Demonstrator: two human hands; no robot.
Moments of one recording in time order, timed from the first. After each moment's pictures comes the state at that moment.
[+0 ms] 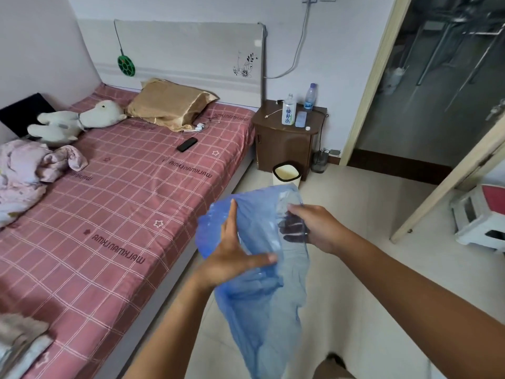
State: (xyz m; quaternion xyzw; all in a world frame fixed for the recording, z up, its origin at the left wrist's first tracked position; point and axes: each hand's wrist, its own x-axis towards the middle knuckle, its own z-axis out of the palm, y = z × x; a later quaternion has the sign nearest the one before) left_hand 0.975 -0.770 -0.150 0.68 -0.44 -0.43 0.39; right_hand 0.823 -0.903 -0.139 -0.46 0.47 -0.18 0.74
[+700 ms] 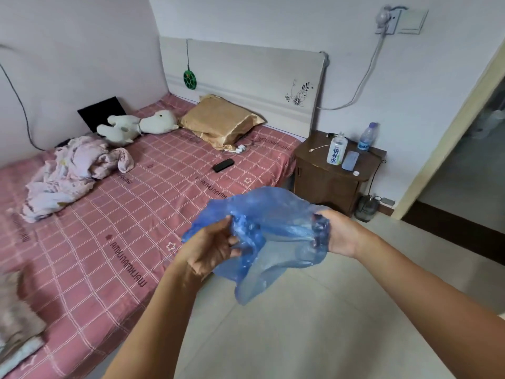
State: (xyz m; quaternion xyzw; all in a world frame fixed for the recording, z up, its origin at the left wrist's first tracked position) left_hand 1.045 -0.961 -0.101 0.47 -0.11 -0.56 0.67; right_hand 0.880 -1.159 -0.124 -0.43 0.38 -0.06 0.82
